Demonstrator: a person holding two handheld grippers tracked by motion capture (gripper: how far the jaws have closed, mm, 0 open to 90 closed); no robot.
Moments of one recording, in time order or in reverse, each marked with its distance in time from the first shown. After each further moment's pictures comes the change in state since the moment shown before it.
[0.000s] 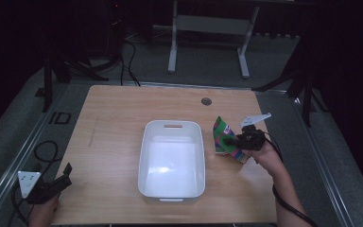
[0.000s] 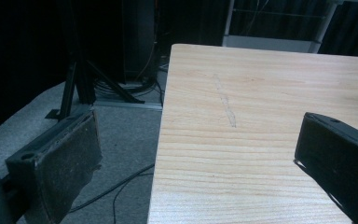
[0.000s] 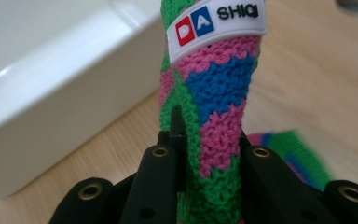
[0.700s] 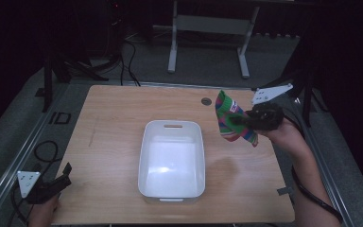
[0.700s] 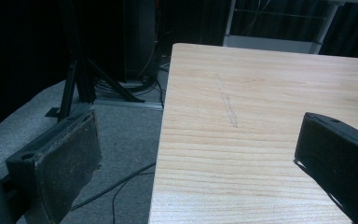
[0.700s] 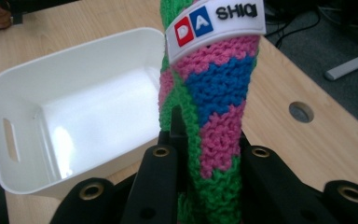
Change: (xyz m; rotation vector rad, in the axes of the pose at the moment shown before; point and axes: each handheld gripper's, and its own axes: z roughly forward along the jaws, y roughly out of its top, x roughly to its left) left arm 0.001 0.000 0.000 0.000 0.003 -0.010; right arm 0.052 0.094 -0.099 -0.059 -0.038 -0.244
